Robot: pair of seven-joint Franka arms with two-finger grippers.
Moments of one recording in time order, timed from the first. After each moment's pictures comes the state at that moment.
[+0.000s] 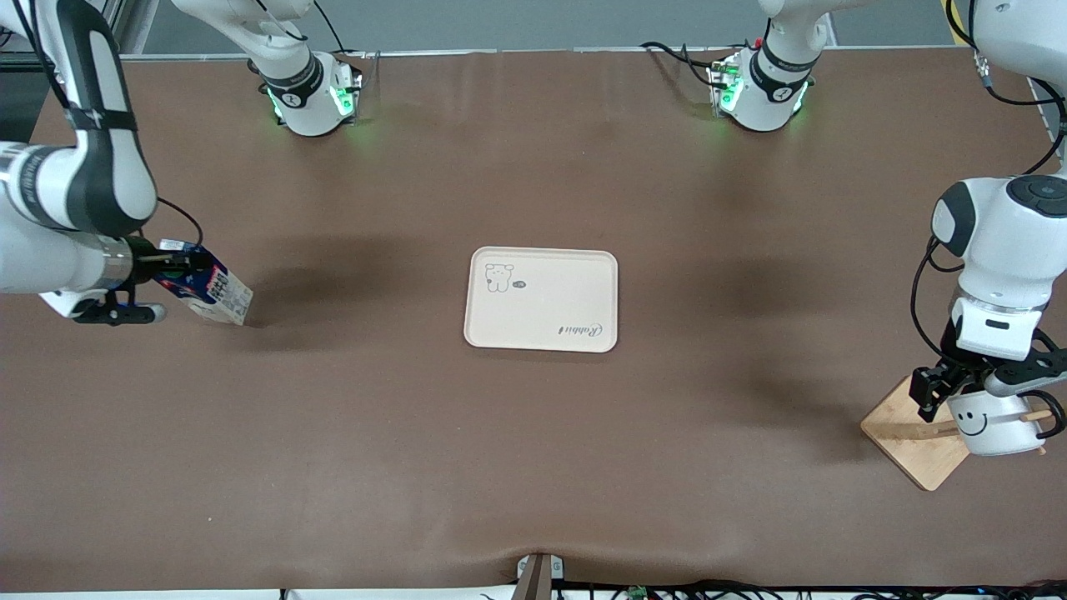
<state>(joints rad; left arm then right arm) 0.21 0.32 -0.10 -1.96 0.34 2.89 -0.43 -0.05 0.19 -0.08 -1.84 -0.01 1.63 -0.12</state>
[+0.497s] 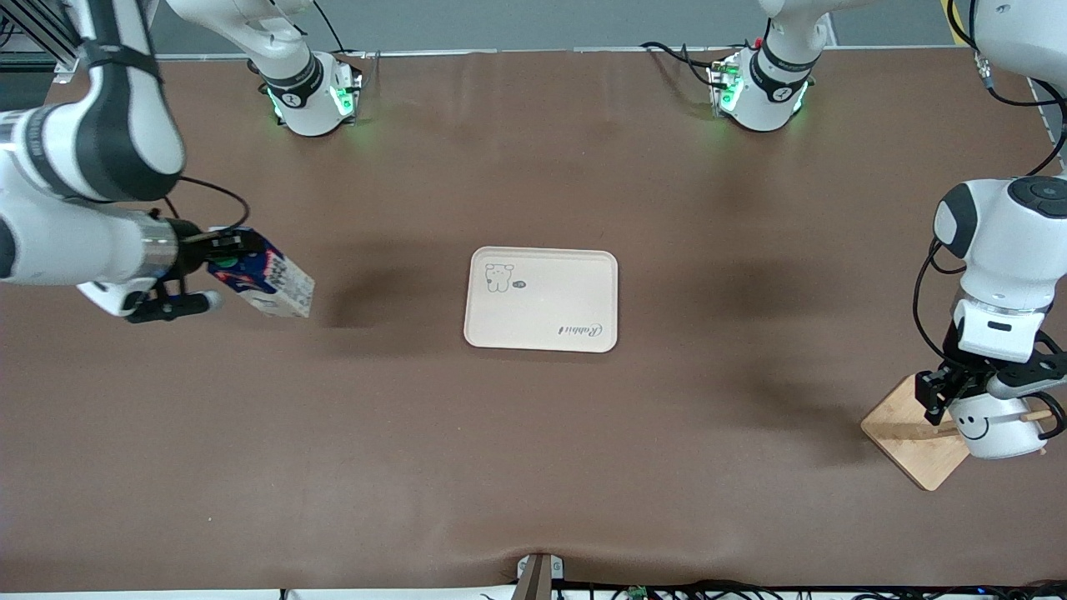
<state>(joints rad) 0.21 0.34 -0.10 -1.94 0.35 2.89 -0.43 0.20 0.20 -0.07 -1.70 0.16 1.50 -0.01</state>
